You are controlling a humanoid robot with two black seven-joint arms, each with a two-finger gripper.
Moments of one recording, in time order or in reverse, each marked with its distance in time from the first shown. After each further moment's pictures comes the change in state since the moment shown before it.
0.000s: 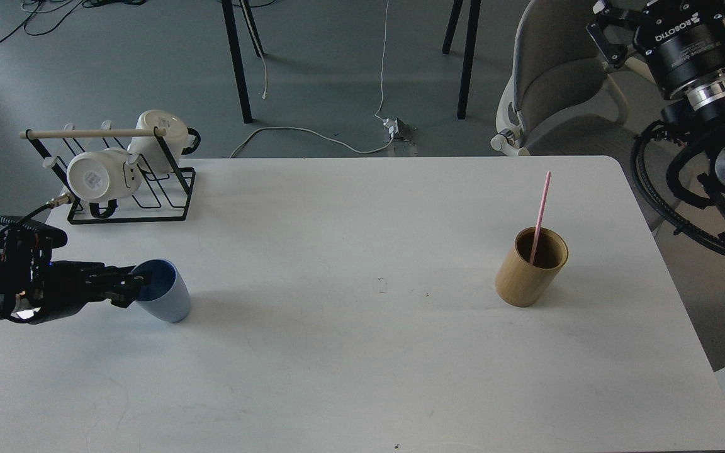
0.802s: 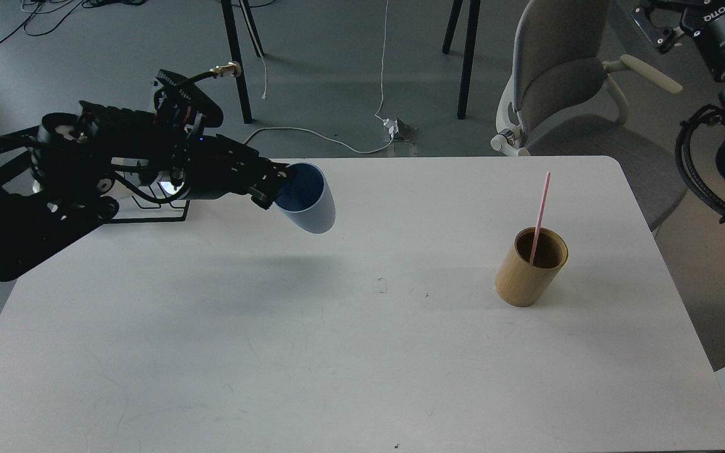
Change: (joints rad) left arm -0.533 -0.432 0.069 -0.135 0.162 -0.272 0.038; right arm 0.049 -0.137 -0.061 -0.001 -0.003 -0.066 -0.001
